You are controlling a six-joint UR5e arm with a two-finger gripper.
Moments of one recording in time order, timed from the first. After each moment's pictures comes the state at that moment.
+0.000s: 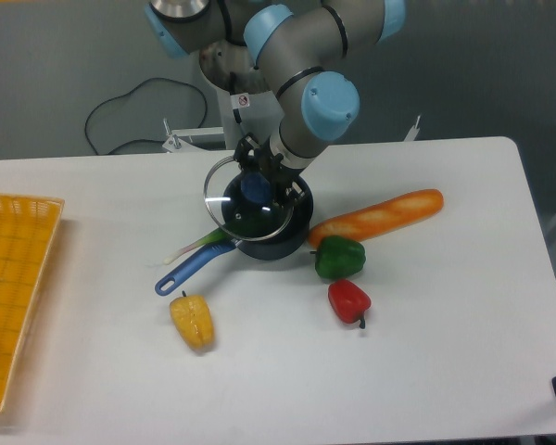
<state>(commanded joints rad) 2.57 -1.68 -1.92 -1.44 1.31 1.27</state>
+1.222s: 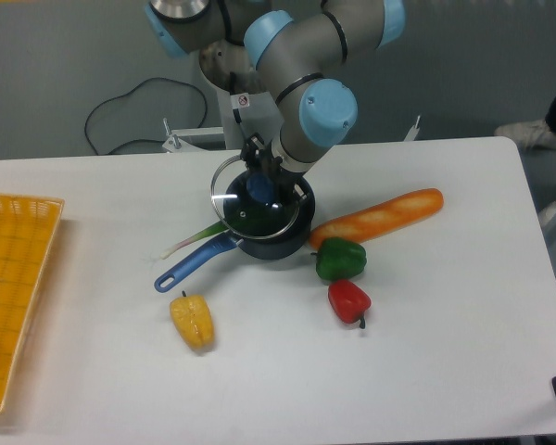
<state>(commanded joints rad) 2.57 -1.69 -1.92 -1.44 1.37 1.35</state>
